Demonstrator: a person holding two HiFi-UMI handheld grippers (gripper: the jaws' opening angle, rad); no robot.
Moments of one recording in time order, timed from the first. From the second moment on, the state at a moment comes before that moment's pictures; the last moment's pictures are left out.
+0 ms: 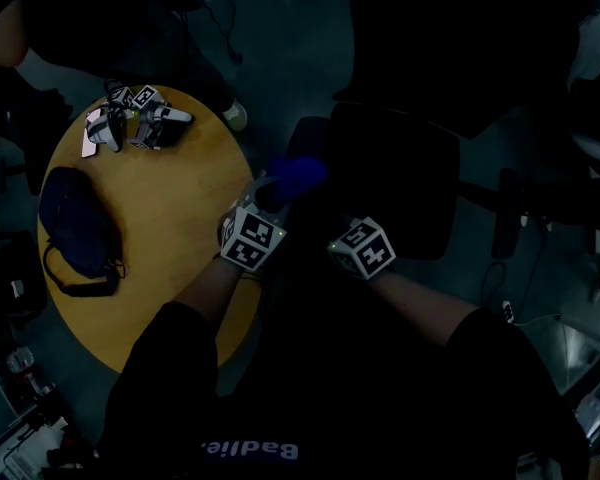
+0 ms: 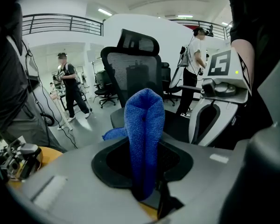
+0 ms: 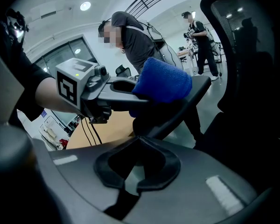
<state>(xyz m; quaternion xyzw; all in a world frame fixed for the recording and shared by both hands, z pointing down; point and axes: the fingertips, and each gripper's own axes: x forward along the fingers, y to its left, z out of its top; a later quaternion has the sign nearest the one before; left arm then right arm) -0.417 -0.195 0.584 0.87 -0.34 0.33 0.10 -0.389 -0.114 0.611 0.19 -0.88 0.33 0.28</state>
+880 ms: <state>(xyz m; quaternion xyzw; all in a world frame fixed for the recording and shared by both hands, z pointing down) -0.420 -0.138 0.568 0.89 -0.32 0.32 0.12 -0.392 -0.118 0.616 0.21 -0.88 0.34 0.27</state>
